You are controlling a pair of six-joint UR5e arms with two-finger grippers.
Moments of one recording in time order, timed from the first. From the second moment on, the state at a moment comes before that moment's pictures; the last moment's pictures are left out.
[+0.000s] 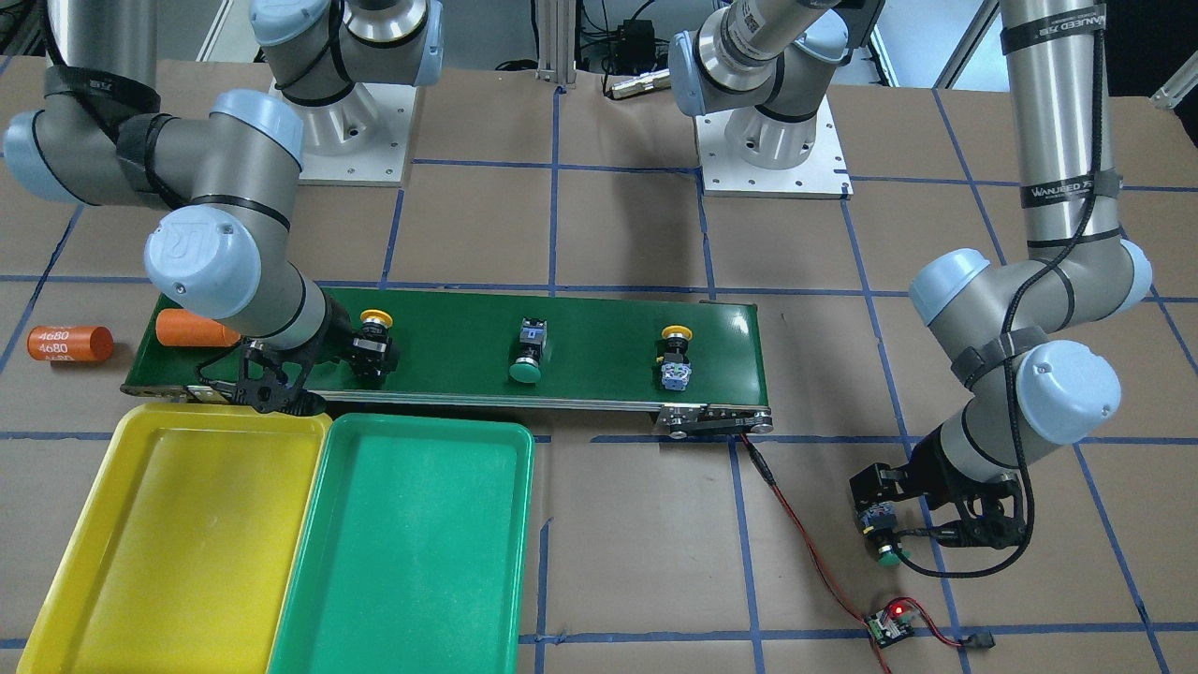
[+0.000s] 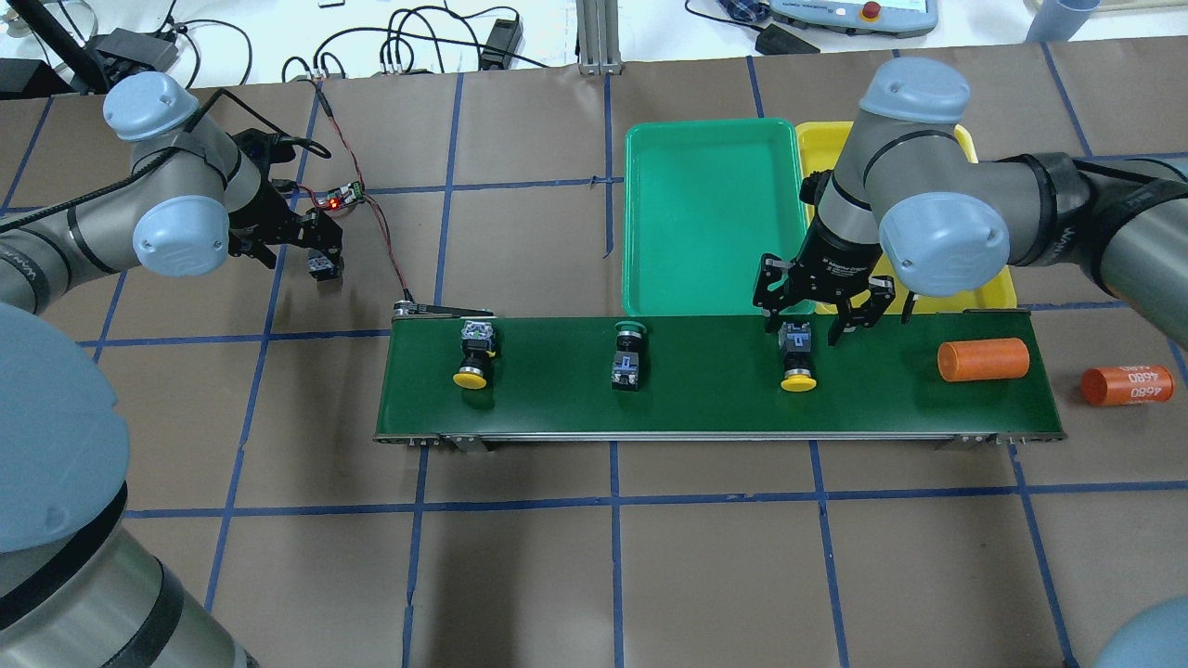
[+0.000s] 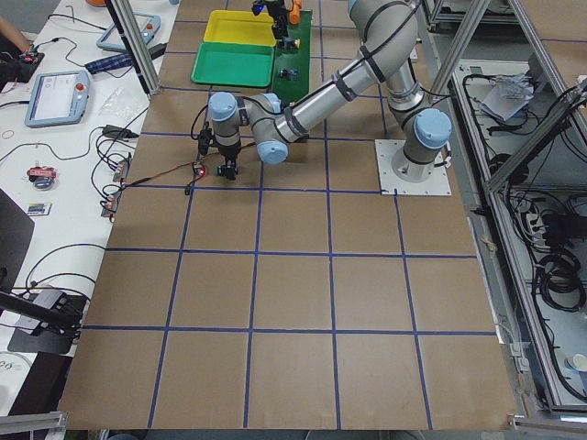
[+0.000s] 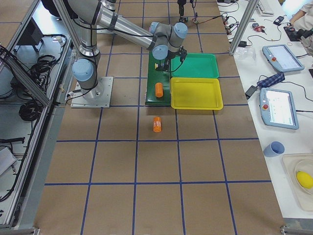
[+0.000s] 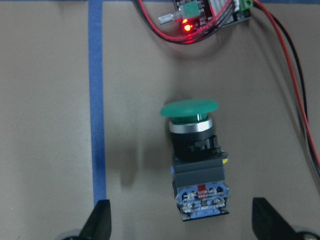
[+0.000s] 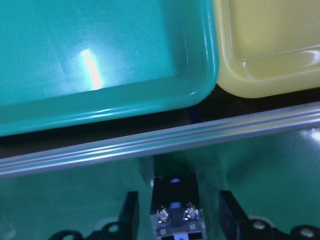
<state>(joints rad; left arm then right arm) -1.28 -2.11 -1.68 -0.90 1.53 0.27 1.54 -1.30 1.85 -1.89 -1.47 0.19</state>
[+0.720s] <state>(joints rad) -1.28 -2.15 -1.67 -0.89 1.50 0.27 1.52 -1.22 1.61 -1.82 -1.49 0.16</state>
